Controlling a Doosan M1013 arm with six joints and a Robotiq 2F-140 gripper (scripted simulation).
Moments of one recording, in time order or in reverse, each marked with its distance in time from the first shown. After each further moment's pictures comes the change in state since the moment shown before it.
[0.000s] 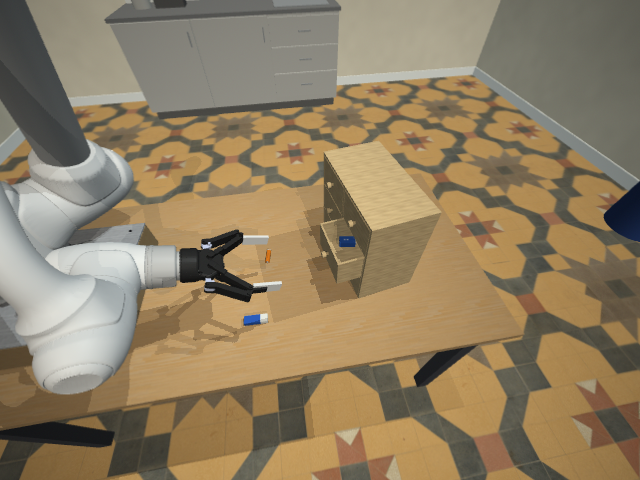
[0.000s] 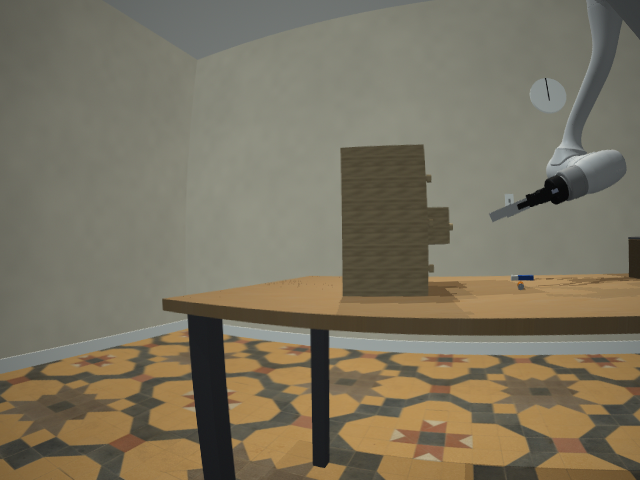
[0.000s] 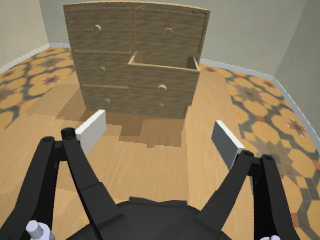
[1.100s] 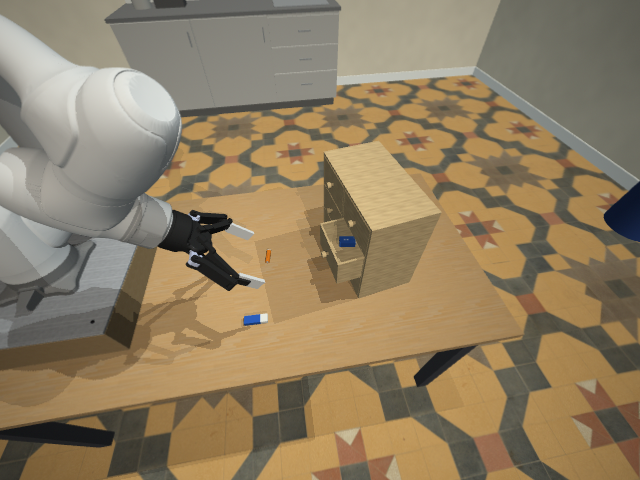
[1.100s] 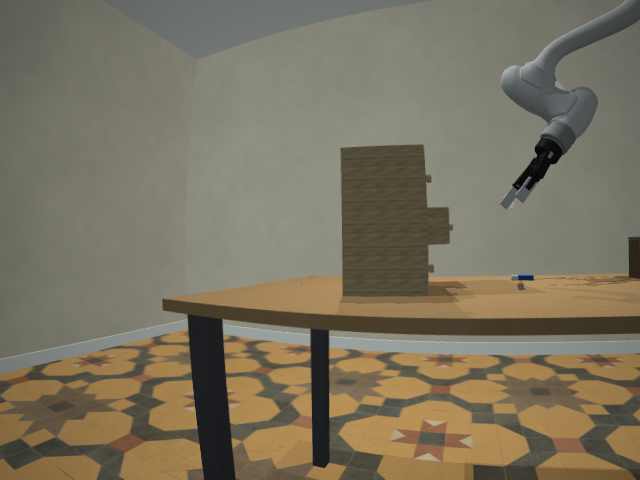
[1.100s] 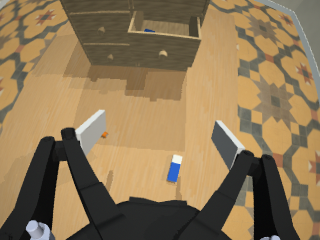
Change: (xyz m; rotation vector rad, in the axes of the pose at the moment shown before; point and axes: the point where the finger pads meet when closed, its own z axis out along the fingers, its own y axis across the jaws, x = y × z) arm 0.021 0.002 -0.048 -0.011 -0.487 0.006
